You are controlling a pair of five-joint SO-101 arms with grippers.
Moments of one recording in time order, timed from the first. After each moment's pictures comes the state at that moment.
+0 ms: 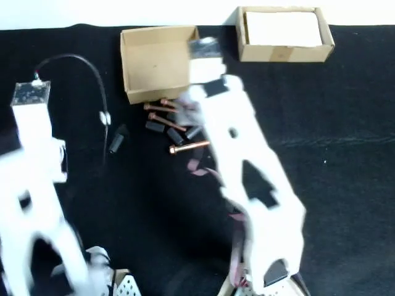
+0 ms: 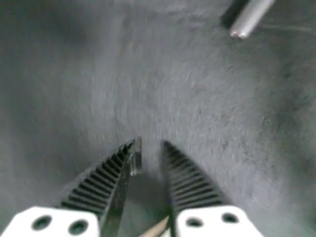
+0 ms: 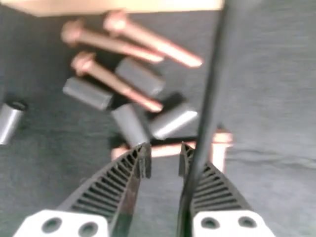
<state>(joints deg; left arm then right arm) -31.6 -22.1 21.0 91.3 -11.7 -32.1 31.2 -31.6 78.6 -15.4</state>
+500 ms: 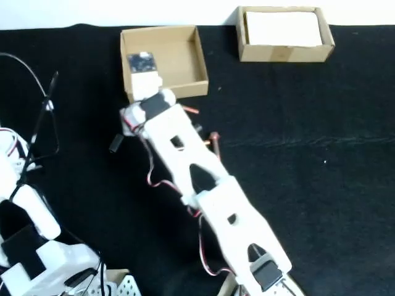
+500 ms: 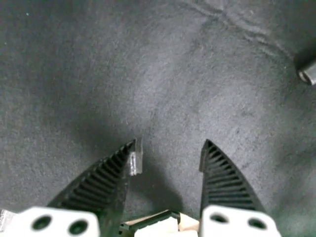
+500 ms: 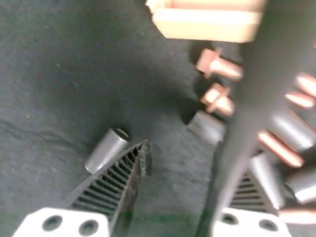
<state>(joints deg) -45.4 -3.6 2.8 96.5 -7.7 -45.1 64.7 -77.1 80.7 -24.7</state>
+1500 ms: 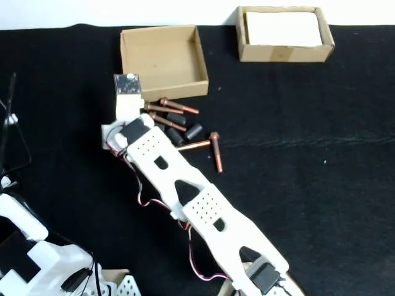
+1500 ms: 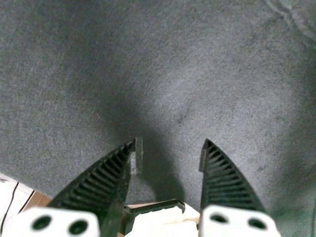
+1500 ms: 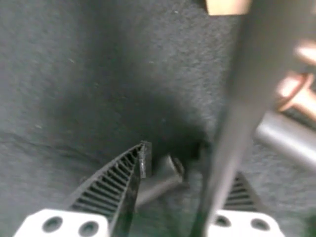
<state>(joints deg) -56.9 -3.0 2.8 98.4 -7.7 -50.6 76.3 -80.9 73.5 -30.7</state>
